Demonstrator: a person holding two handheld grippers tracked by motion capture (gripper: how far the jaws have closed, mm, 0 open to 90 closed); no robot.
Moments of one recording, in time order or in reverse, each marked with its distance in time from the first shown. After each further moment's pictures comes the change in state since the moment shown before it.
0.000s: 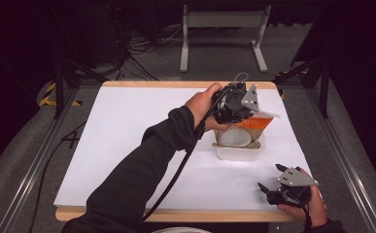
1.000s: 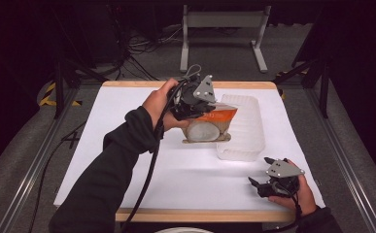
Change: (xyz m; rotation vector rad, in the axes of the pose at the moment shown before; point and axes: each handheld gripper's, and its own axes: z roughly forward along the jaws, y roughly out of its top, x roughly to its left) left arm 0.004 -0.052 -0.070 0.047 0.074 -0.105; right arm 0.000 0.020 0.026 -0.009 0.063 -0.055
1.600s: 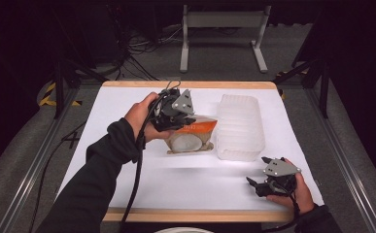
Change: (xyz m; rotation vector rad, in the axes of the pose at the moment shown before) left arm -0.004 -0.049 -0.008 0.070 -0.044 -0.061; right arm 0.001 0.003 0.007 0.013 0.024 -0.013
